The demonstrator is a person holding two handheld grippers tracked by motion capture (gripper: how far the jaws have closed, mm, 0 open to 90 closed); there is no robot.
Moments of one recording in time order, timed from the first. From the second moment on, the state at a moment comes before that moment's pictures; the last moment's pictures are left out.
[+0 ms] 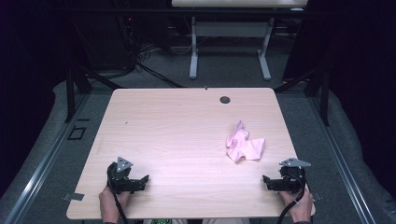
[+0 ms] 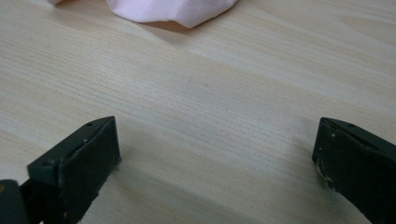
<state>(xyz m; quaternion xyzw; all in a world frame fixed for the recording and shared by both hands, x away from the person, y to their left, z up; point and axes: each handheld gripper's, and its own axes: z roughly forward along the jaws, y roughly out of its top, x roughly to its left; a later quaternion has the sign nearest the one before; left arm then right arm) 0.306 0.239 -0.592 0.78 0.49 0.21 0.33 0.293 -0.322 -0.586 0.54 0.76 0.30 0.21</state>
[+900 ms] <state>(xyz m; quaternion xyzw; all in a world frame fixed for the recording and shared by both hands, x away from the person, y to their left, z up) 0.306 0.239 -0.592 0.78 0.49 0.21 0.32 0.344 -0.309 -0.522 0.52 0.81 0.27 0.11</state>
